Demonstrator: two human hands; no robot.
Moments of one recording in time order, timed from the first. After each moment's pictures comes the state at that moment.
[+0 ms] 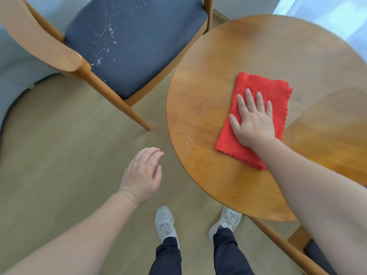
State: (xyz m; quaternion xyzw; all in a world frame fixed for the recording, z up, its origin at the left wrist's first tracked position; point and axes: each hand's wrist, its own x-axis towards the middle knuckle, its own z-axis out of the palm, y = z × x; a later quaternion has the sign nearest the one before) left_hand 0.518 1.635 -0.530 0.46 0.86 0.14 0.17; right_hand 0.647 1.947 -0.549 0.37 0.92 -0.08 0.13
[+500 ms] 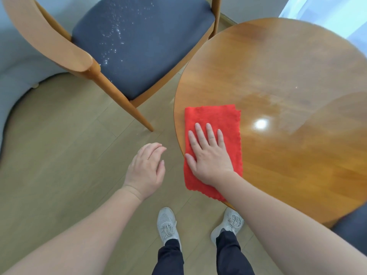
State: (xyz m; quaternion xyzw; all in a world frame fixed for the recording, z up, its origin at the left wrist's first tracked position) left_hand 0.503 1.638 -0.533 0.44 0.87 0.16 0.16; right_hand 0.619 1.809 -0.548 0.20 0.96 -0.11 0.16
